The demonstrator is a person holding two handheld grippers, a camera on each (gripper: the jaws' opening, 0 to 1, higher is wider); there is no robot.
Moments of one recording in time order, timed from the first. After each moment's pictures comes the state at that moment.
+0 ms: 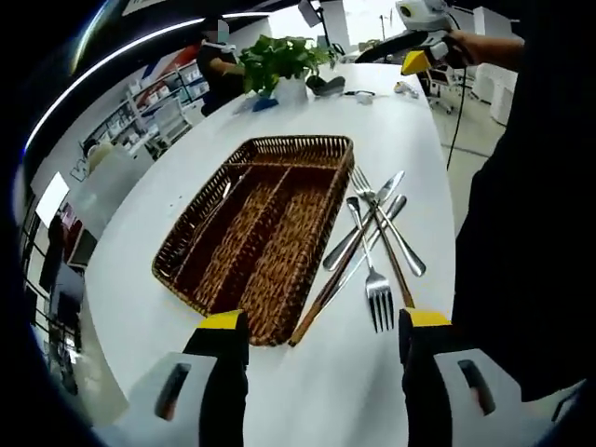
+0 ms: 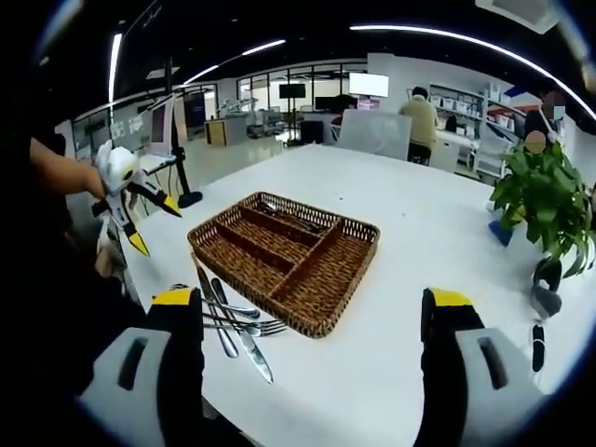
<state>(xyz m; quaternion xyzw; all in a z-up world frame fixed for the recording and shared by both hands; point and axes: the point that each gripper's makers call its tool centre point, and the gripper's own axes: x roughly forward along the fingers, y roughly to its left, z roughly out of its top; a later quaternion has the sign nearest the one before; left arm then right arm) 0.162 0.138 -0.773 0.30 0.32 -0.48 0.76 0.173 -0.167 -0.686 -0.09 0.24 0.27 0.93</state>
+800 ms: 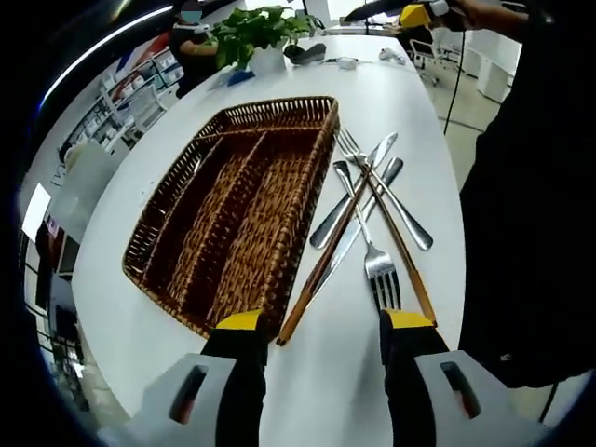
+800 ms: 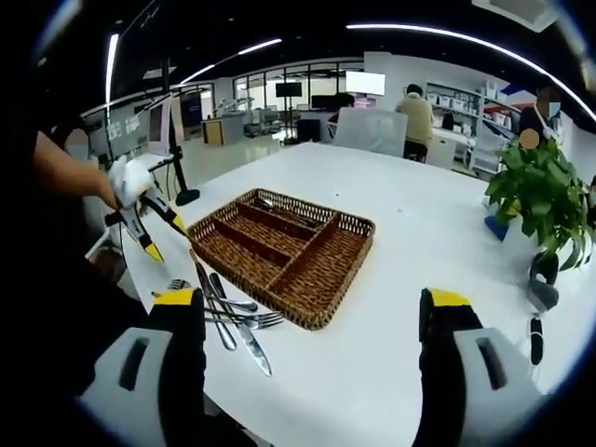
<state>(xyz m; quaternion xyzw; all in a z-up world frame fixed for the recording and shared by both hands) 0.164 0.130 -0.818 0.34 0.36 -0.50 0.71 0.165 -0.177 -0.690 -0.08 0.25 0.26 0.93</state>
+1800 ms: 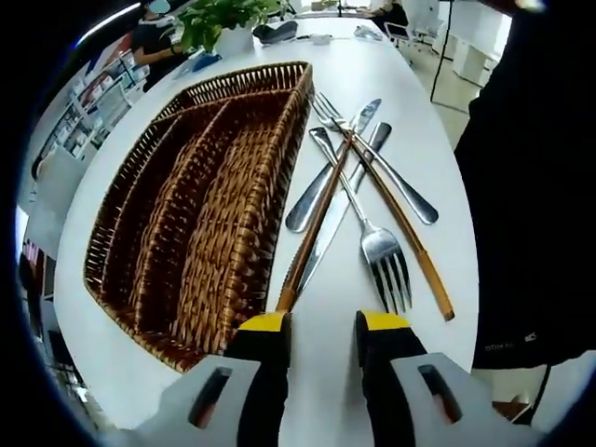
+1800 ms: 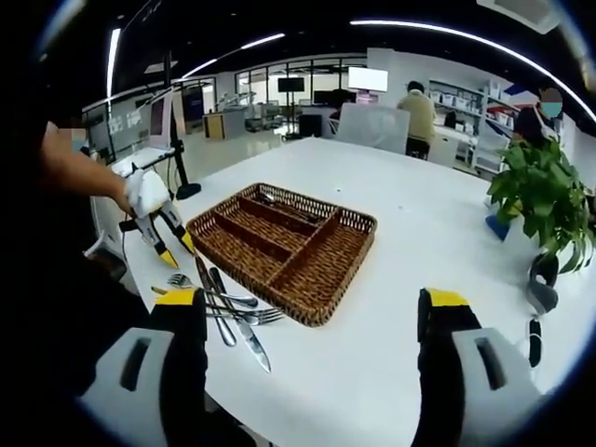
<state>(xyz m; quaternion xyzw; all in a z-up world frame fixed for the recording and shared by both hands) 0.164 0.126 -0.860 0.38 0.38 -0.54 0.65 0.166 -0.173 -0.695 -0.09 0.26 0.27 0.92</state>
